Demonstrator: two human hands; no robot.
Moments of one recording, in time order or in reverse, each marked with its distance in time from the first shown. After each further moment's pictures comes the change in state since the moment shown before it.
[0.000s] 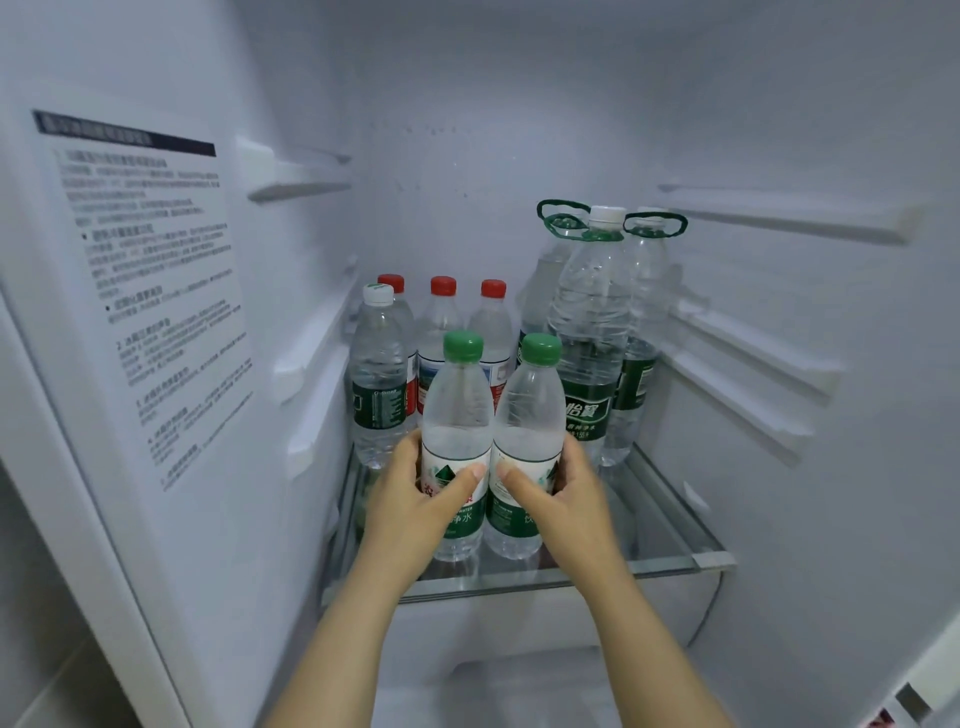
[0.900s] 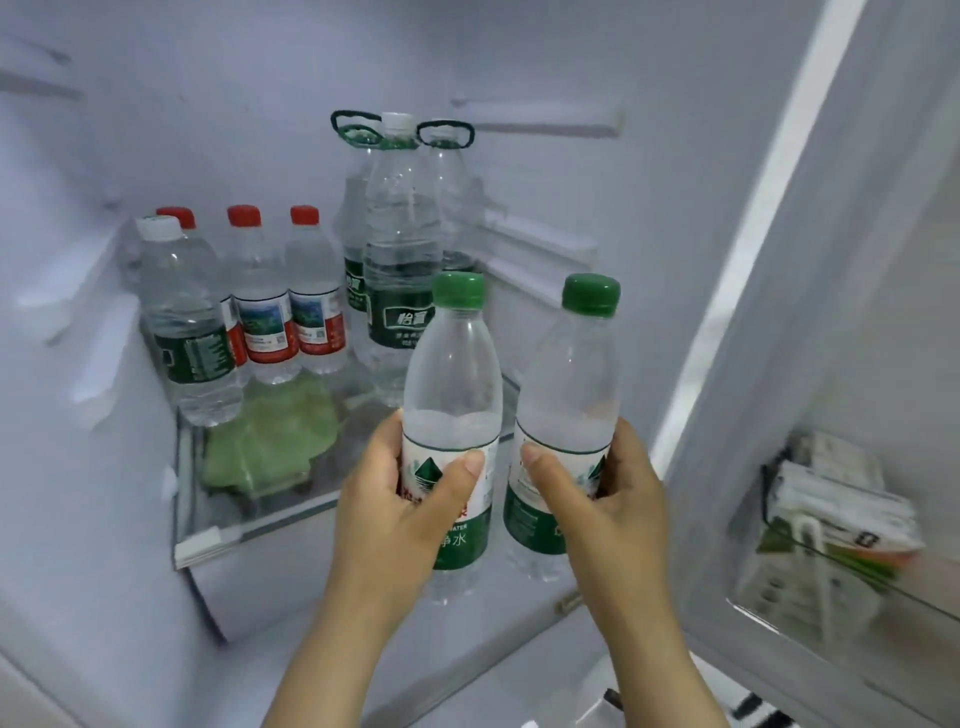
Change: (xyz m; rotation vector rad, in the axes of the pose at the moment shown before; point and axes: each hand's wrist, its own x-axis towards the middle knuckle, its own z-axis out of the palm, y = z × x) left_hand -0.119 0.046 0.038 -0.257 -0.363 0.178; right_hand -0.158 -0.059 -0.064 0.037 0.523 -0.055
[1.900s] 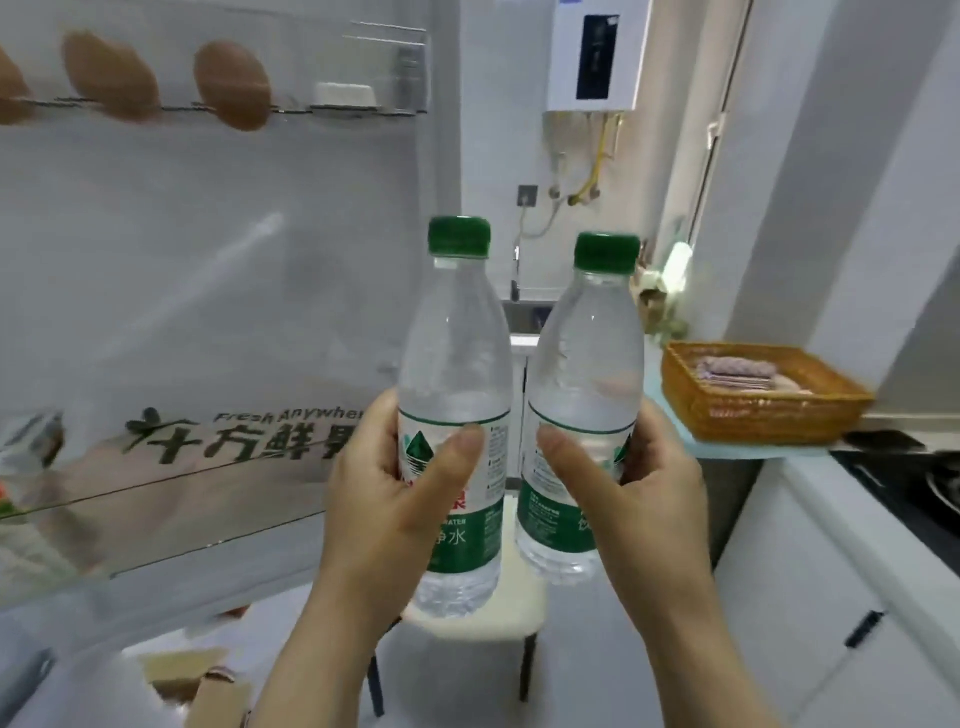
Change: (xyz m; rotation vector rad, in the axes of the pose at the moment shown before) left_hand -0.266 0.165 0.298 -0.455 -0.975 0.158; right_hand -0.273 -0.200 -0.340 -0.398 0.905 -0.148
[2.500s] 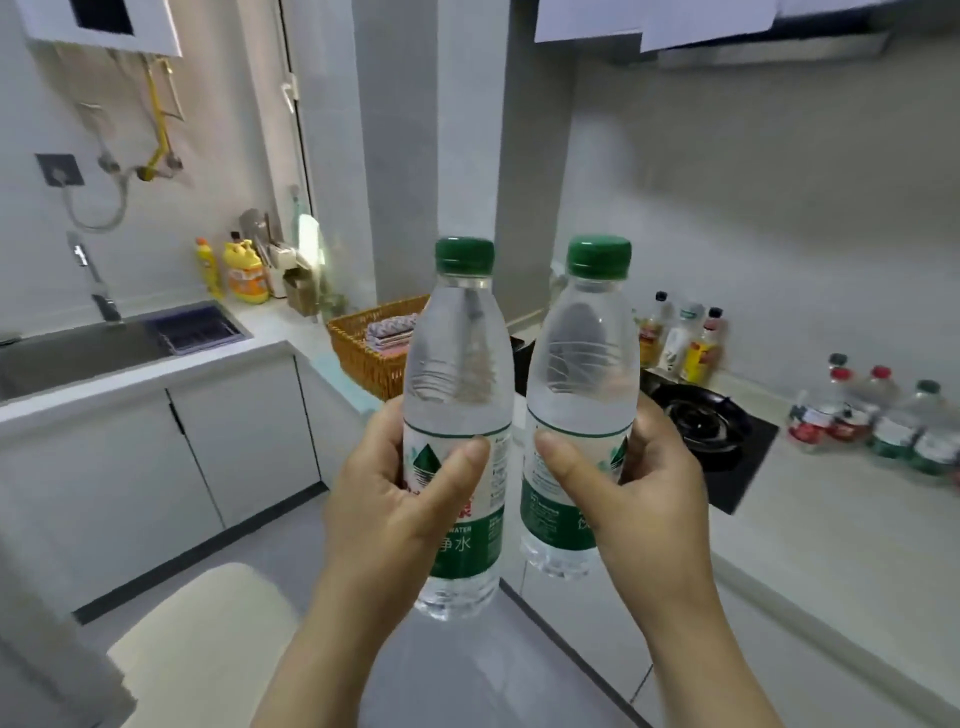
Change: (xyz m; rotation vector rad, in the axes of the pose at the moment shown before) left_hand 0.037 -0.040 0.176 -0.406 -0.758 -0.043; right_hand -0.020 -0.011 -0.121 -0.382 0.739 -0.094
